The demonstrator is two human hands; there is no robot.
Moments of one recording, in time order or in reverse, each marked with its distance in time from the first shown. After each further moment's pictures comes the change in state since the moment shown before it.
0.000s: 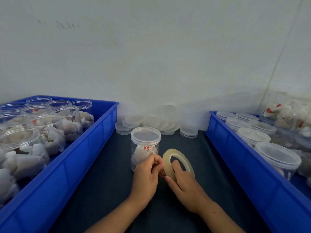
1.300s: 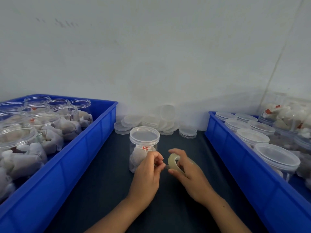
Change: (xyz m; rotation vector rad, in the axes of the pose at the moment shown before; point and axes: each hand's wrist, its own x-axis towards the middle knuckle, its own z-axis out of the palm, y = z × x) left_hand -0.002 0.001 0.002 0.153 0.023 0.173; right_hand 0.006 0.016 -0.018 0.138 0.092 0.109
